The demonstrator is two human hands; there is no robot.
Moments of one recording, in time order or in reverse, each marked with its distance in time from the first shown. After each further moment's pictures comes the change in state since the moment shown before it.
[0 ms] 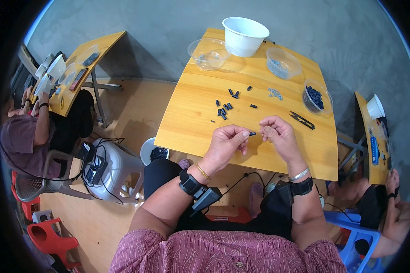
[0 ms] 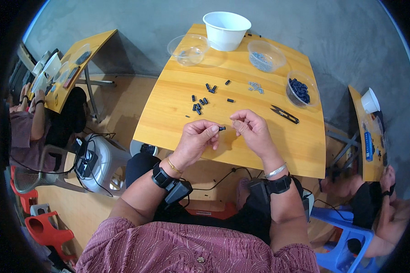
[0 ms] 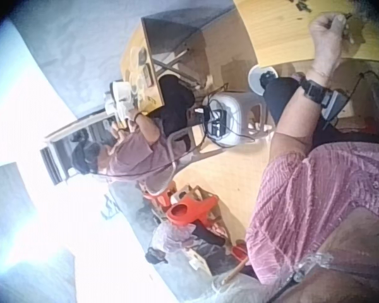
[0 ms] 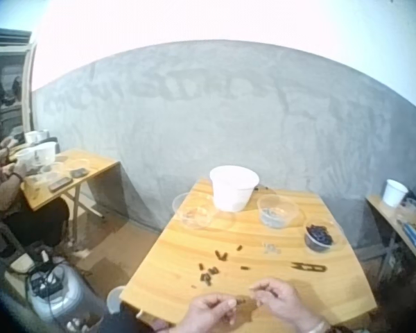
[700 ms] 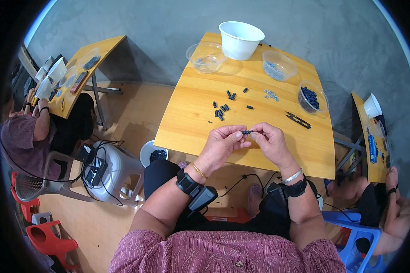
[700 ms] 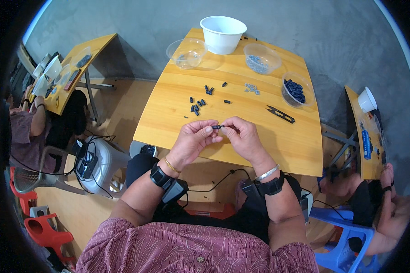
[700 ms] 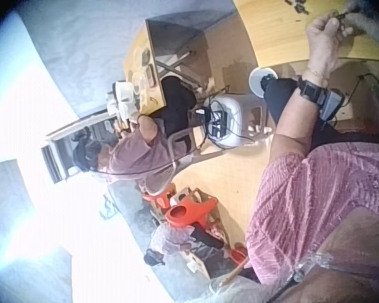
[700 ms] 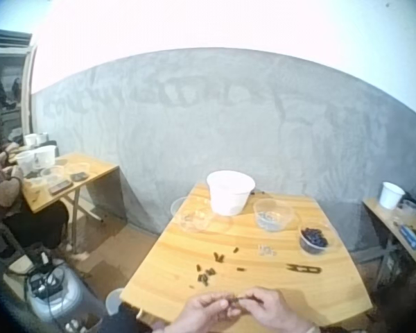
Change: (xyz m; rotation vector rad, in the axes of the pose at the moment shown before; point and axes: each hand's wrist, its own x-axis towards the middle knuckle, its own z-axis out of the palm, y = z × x) left_hand -0.005 0.006 -0.003 -0.150 -0.064 -0.075; right_hand -0.009 -0.002 0.017 -0.269 0.010 -0.106
